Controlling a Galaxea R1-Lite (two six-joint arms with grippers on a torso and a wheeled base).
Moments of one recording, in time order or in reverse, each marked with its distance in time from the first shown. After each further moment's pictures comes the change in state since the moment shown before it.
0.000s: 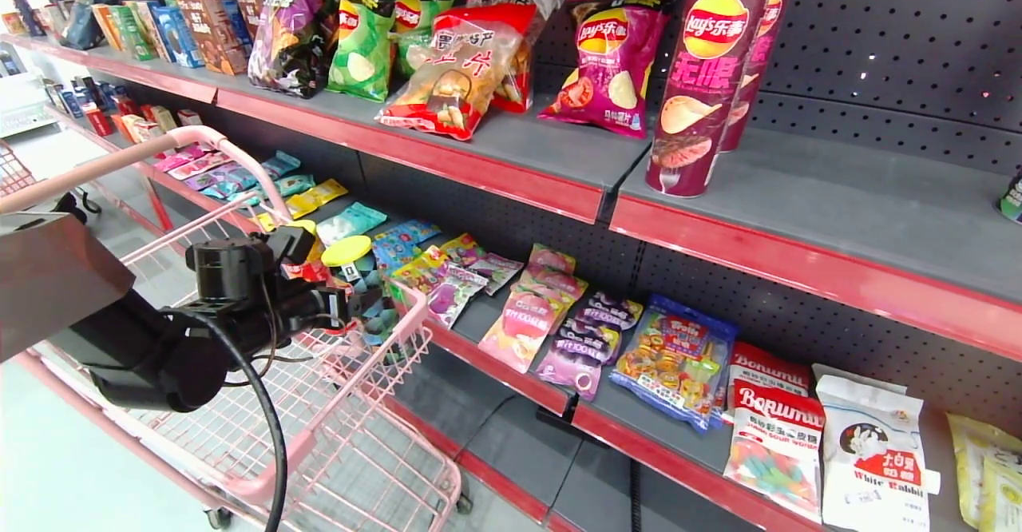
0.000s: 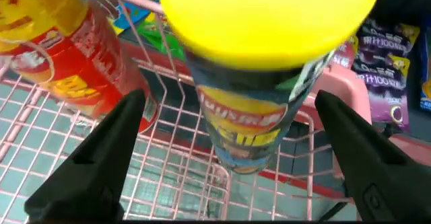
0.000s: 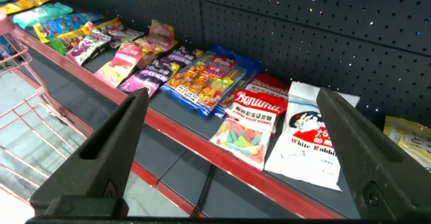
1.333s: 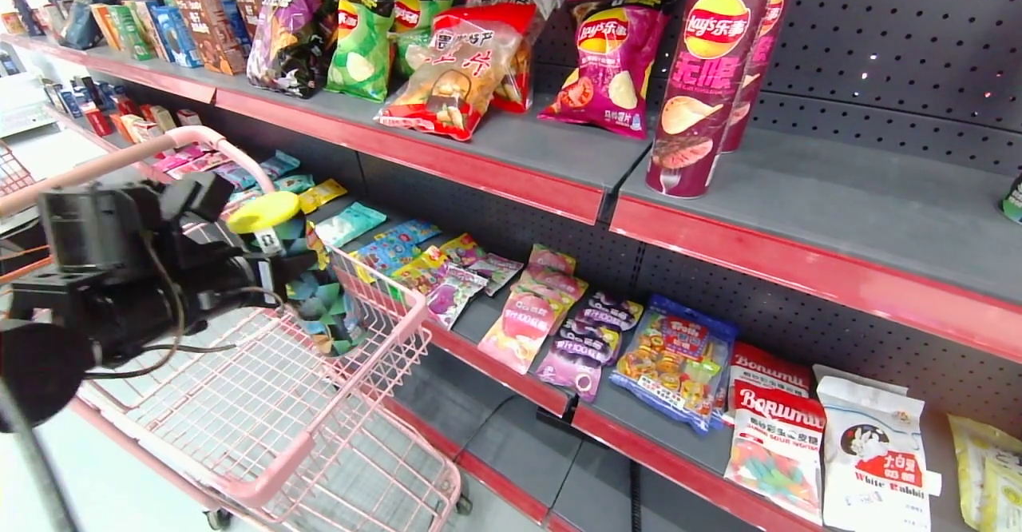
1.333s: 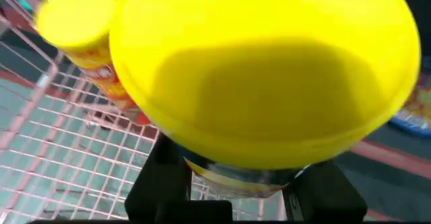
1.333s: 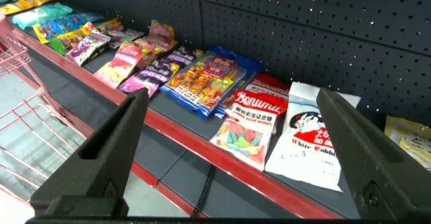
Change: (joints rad) left arm 0.019 -0.489 0.093 0.315 0.010 -0.031; right arm -0.001 0.000 0.000 0.000 0.000 0.003
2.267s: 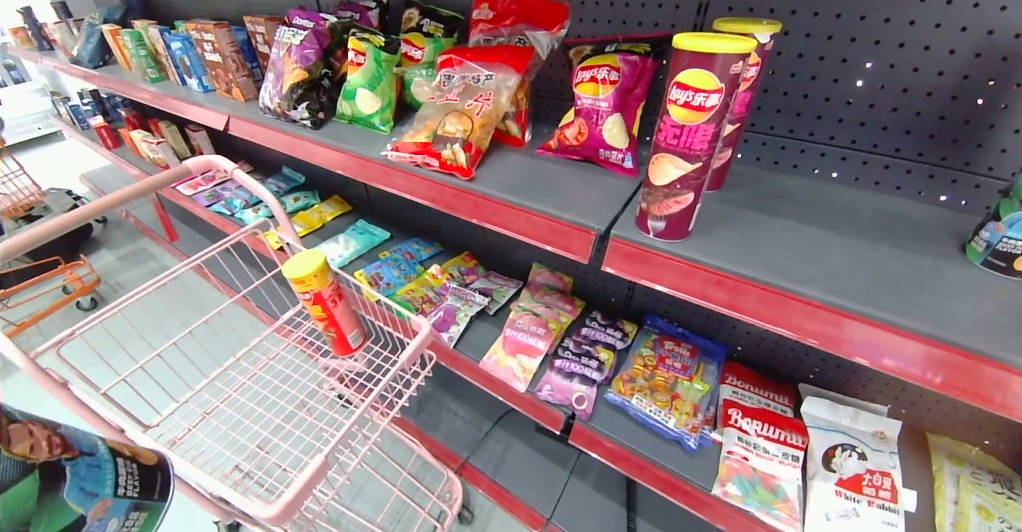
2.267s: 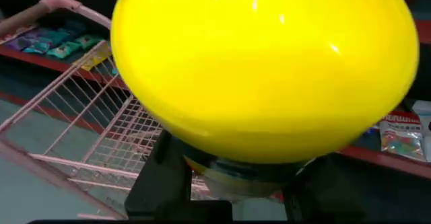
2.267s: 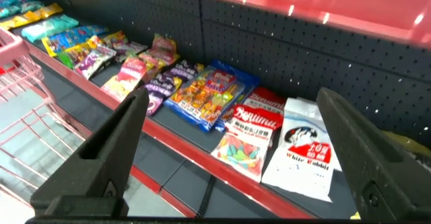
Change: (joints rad) left arm 0.019 -1.218 0.131 0.815 0.073 0.061; right arm 0.001 0.000 0.000 0.000 -0.001 0.001
